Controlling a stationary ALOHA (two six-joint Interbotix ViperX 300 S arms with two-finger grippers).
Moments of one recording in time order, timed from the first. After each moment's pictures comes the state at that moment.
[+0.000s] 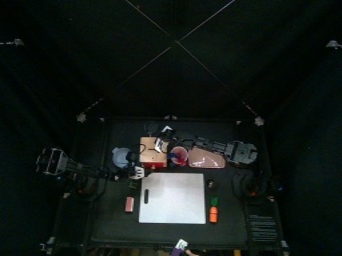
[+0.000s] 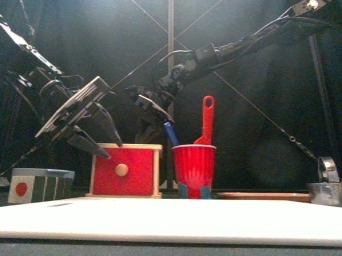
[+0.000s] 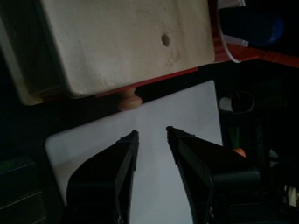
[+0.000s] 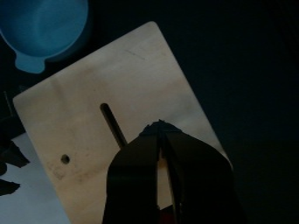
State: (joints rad) left arm -0.05 -0.18 1.00 -1.34 -0.40 -0.06; right arm -0.42 0.44 -0.22 0.06 0.72 0.02
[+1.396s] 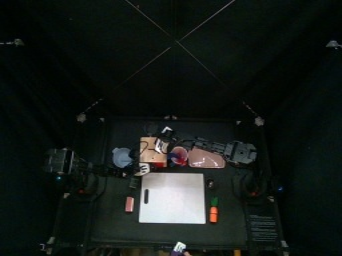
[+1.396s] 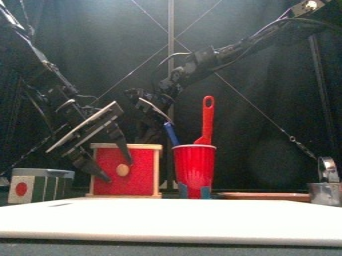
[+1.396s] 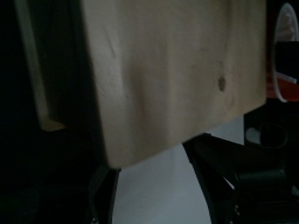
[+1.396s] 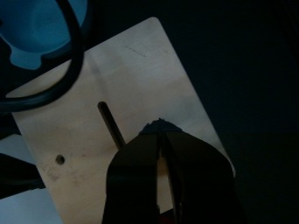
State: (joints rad) left arm 0.06 -0.03 0.93 -1.39 -0.39 -0.06; right arm -0.42 0.45 -0.21 0.06 0.71 0.00
